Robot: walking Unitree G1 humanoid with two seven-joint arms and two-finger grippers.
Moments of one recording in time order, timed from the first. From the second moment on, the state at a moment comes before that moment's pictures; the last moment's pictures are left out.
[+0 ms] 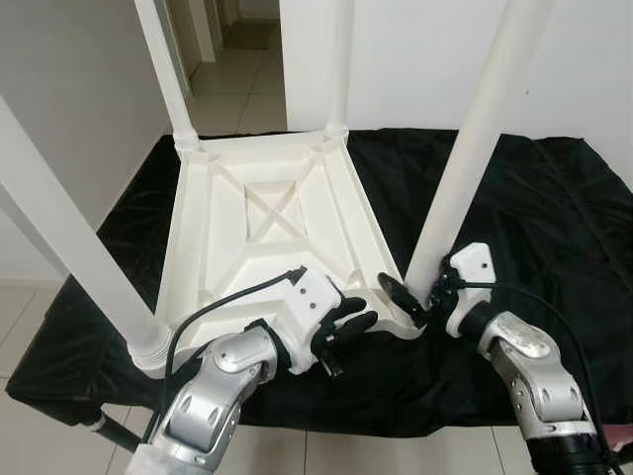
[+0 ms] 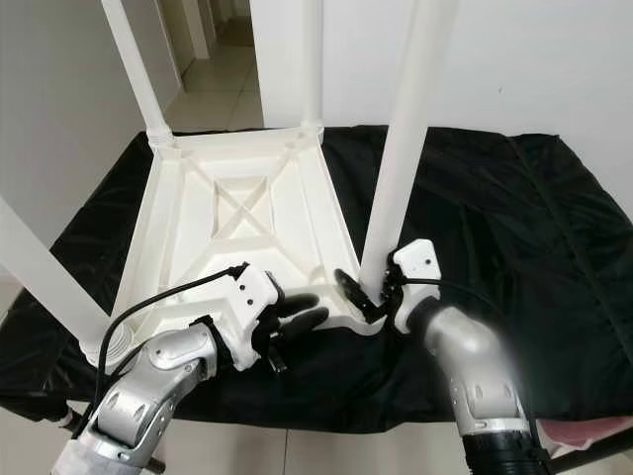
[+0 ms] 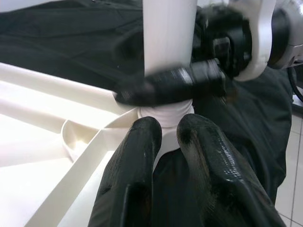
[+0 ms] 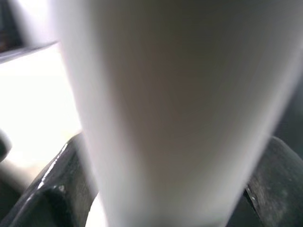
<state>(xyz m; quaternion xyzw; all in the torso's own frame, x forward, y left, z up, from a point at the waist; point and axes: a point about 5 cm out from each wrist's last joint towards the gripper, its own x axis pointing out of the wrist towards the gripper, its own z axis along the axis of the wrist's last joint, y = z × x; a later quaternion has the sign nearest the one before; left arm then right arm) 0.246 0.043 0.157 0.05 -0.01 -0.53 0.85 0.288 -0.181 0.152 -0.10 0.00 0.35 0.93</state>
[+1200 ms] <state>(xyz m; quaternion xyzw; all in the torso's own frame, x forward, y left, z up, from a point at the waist) 0.246 0.046 0.154 0.05 -0.01 -0.52 0.85 0.275 -0.173 0.146 -0.04 -0.01 0.21 0.98</state>
